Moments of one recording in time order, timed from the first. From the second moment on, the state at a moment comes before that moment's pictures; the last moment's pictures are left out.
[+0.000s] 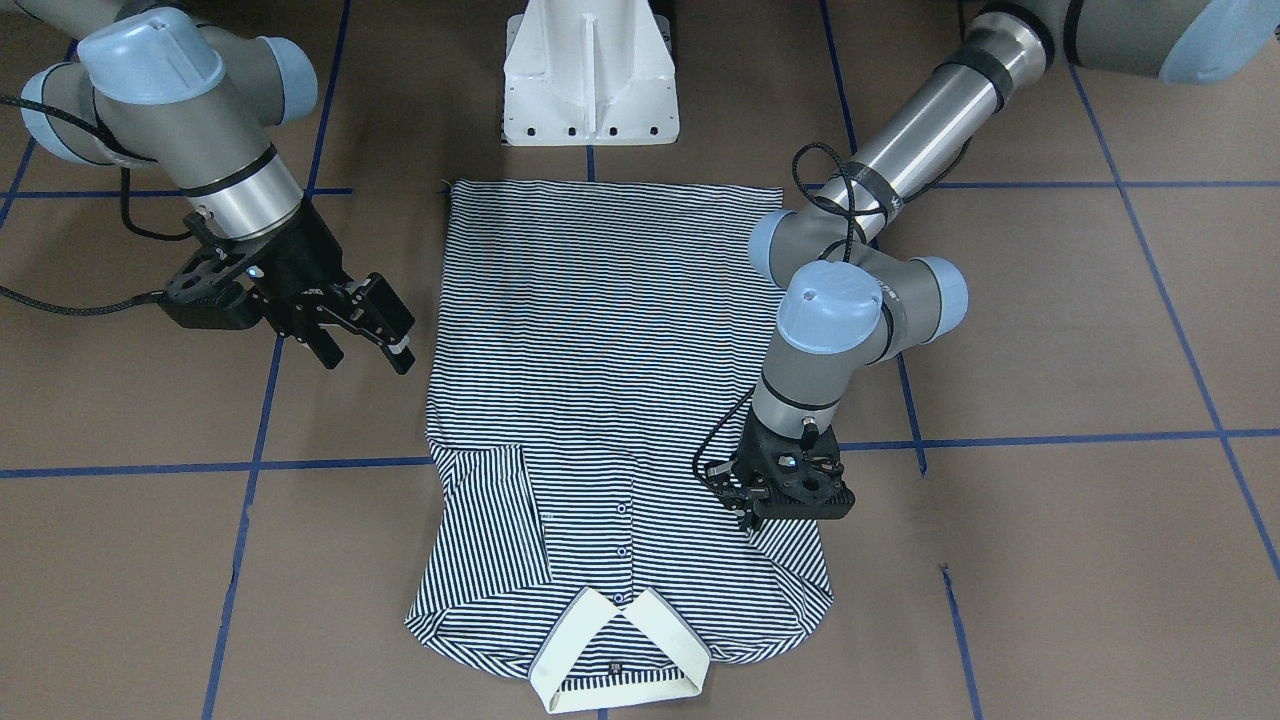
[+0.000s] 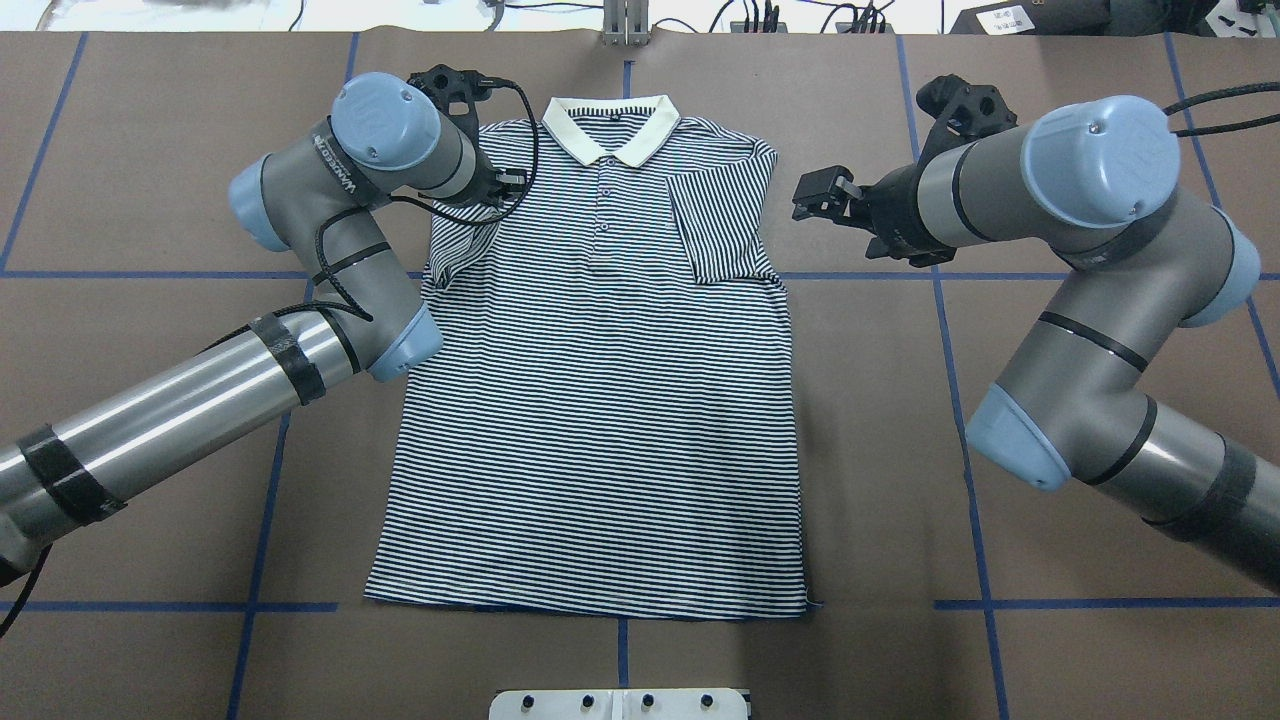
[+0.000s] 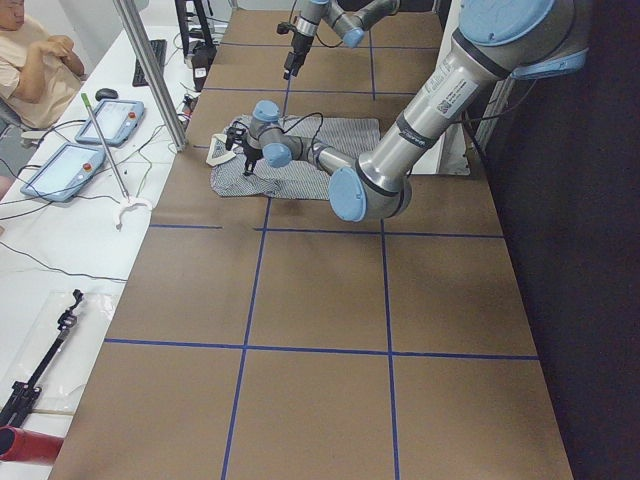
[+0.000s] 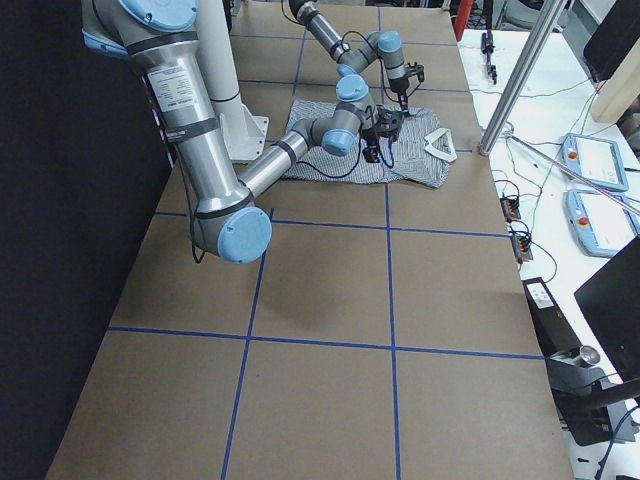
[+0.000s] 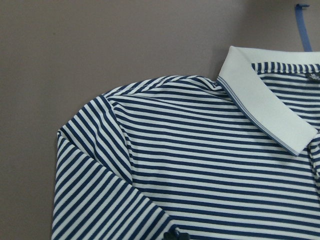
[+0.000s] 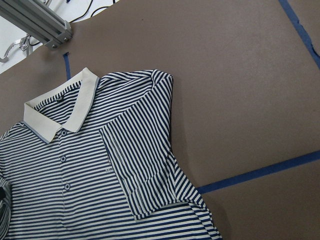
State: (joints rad) left arm -0.75 -2.39 -1.08 -2.20 -1.78 -1.10; right arm 0.77 -1.19 1.81 -1.11 1.86 1.50
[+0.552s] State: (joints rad) left arm -0.71 -2.12 -1.52 -2.20 -1.80 -1.14; right arm 0.70 -1.16 1.85 -1.14 1.82 1.62
